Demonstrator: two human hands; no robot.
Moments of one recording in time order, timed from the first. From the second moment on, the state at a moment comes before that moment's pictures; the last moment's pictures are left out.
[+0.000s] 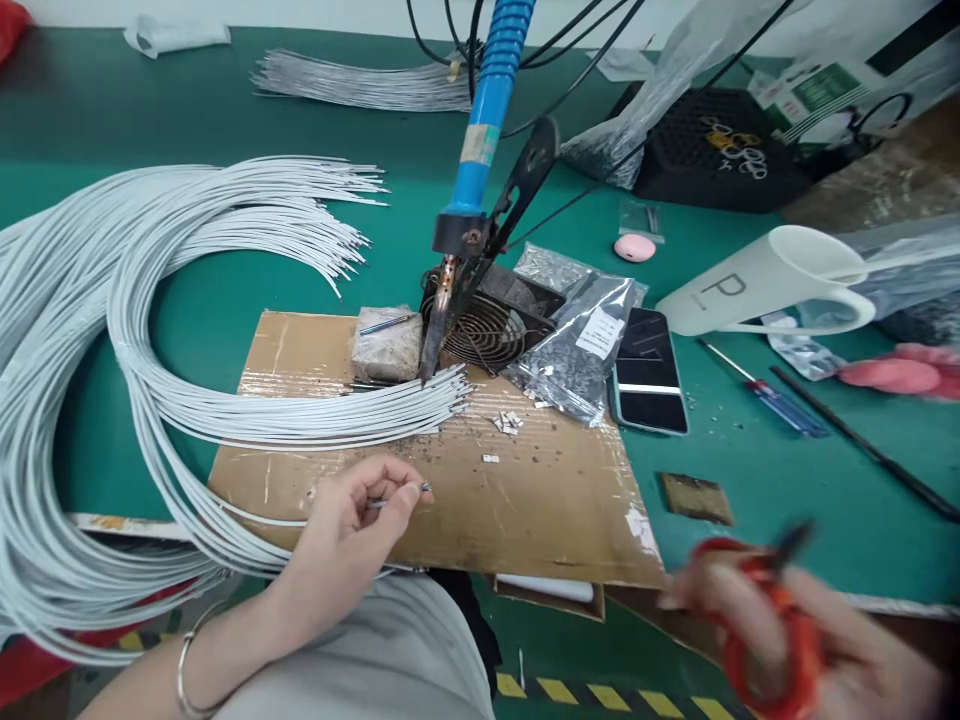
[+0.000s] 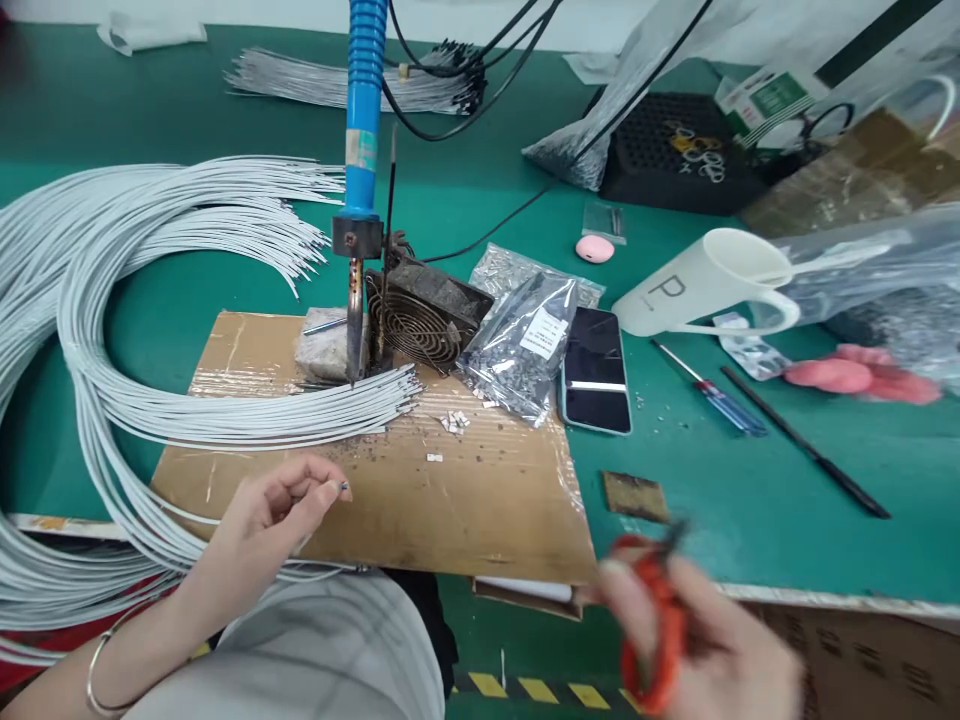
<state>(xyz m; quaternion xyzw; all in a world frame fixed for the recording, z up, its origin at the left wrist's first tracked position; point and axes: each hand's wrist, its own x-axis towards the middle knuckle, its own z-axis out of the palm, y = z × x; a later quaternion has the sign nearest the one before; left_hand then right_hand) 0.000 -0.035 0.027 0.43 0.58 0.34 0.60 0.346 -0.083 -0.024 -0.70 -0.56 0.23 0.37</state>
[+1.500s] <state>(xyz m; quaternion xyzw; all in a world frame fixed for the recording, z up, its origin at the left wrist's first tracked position) -0.003 -0.055 0.020 0.53 0.57 0.35 0.52 0.185 -0.051 -0.004 -0.49 -0.68 0.46 0.28</state>
